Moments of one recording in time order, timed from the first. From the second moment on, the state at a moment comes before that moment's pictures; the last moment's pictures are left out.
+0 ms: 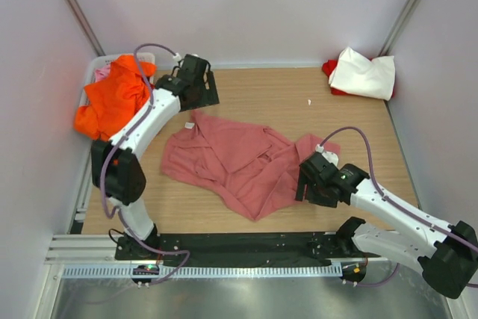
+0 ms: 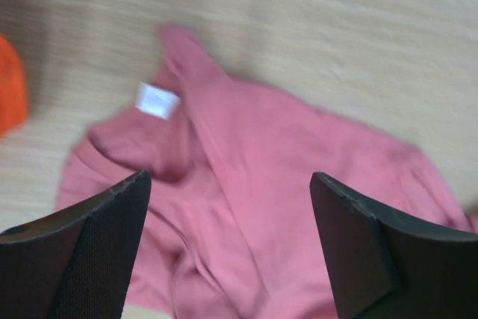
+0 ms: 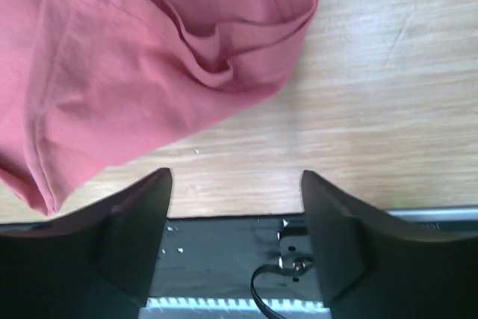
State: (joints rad) left arm -0.36 1.83 1.71 -0.78 -0.24 -0.53; right arm 0.70 0.95 0.64 -0.93 0.19 0.87
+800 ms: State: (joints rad) left arm -0.63 1.58 0.98 -0.44 0.08 -0.73; right arm 0.70 0.99 0.76 -0.86 0.29 0.83
